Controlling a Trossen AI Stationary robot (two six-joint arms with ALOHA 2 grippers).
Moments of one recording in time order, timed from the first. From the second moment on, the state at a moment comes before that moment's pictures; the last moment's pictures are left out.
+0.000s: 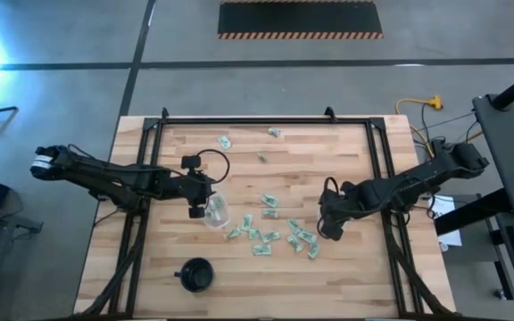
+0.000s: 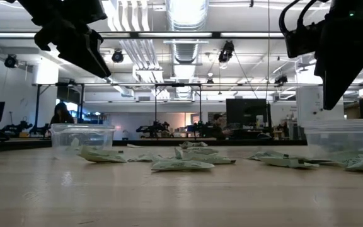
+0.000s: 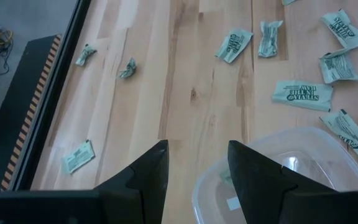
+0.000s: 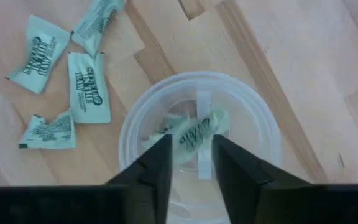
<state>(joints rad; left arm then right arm) -0.15 1.03 0.77 -0.56 -0.43 0.01 0.31 1.31 0.85 -0.91 0.16 0.84</state>
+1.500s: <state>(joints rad) 0.71 1.85 1.43 -0.79 0.01 0.15 0.21 1.21 0.85 -0.55 0.37 0.26</state>
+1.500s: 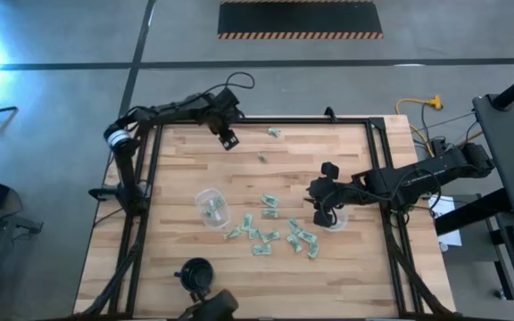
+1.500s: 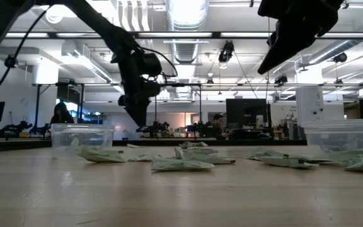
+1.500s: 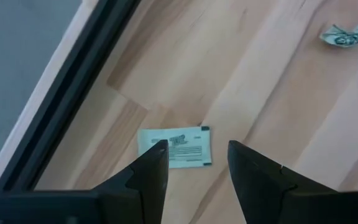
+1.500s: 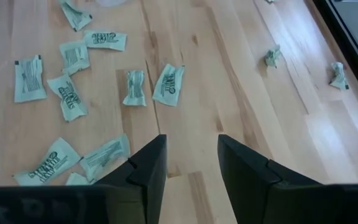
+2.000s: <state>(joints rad) 0.71 1.95 1.49 -0.86 -0.14 -0.10 0.22 1.21 0.84 -0.55 0.37 0.23</state>
